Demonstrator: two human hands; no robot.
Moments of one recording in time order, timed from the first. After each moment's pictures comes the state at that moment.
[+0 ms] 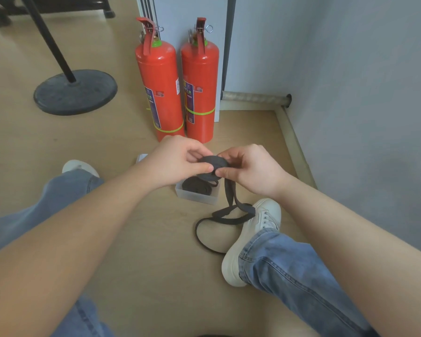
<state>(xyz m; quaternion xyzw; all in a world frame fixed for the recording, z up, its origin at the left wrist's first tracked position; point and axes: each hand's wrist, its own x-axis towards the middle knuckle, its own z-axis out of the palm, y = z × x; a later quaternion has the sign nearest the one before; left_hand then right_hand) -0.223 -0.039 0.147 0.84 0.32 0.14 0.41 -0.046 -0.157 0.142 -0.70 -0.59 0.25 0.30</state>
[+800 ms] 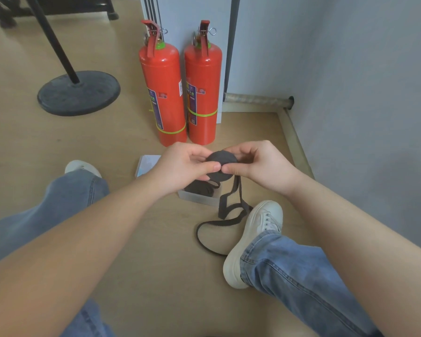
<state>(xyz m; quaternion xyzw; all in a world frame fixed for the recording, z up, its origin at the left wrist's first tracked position) -0.219 -0.049 0.136 0.73 0.32 0.20 0.57 -0.032 -0.157 0.146 -0.67 -0.55 0.32 0.37</state>
